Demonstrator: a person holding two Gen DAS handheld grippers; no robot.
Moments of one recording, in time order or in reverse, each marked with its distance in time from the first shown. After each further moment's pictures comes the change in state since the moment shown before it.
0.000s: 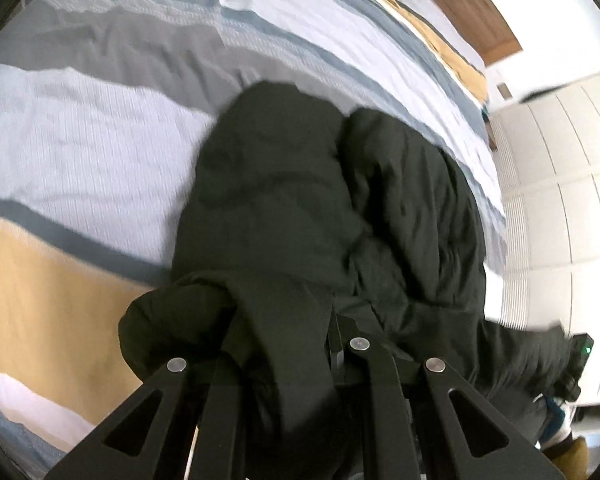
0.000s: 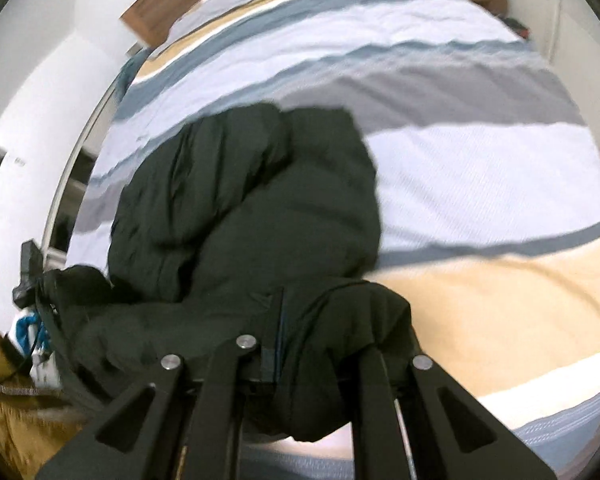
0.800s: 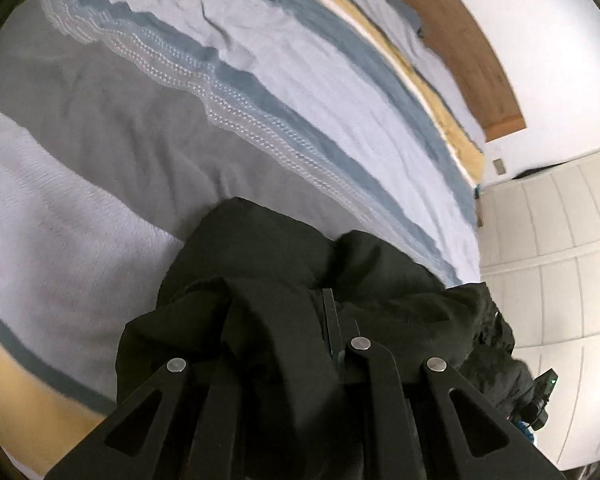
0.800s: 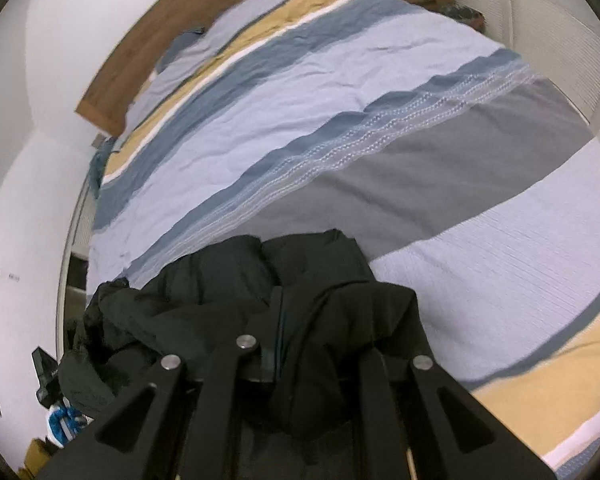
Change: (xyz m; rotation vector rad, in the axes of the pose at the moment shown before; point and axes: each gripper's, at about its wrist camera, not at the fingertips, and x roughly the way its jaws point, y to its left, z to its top) left arm 0.034 0.013 0.124 -0.147 -0.143 -0.096; right arm 0.064 -0.019 0.149 0.254 -0.126 0.029
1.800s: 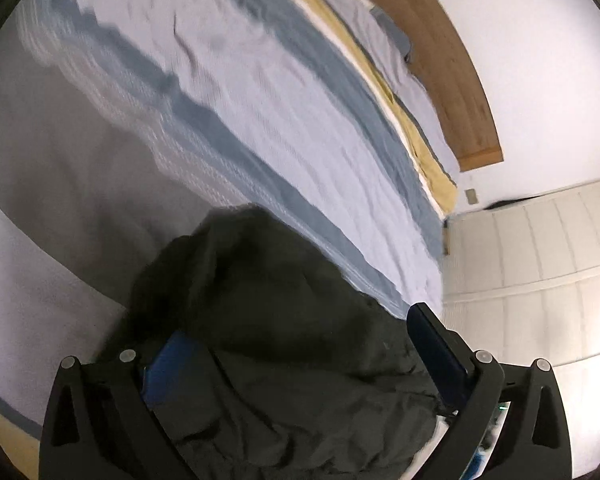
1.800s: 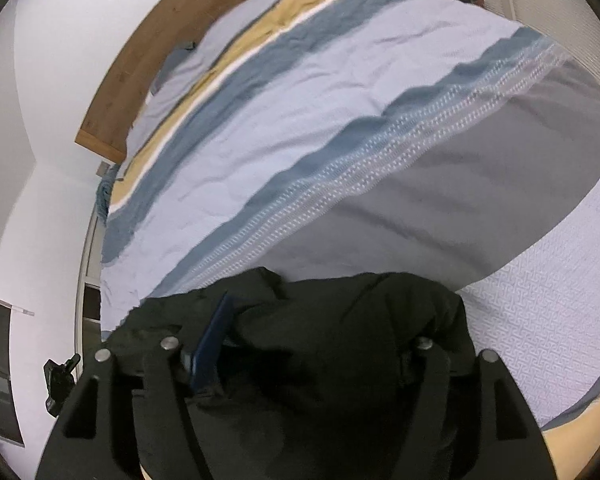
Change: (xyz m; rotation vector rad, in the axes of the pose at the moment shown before) left arm -0.006 -0.022 0.062 -0.047 -0.073 -0.126; right arm 0.043 0.003 0.036 0.069 -0.062 0.106
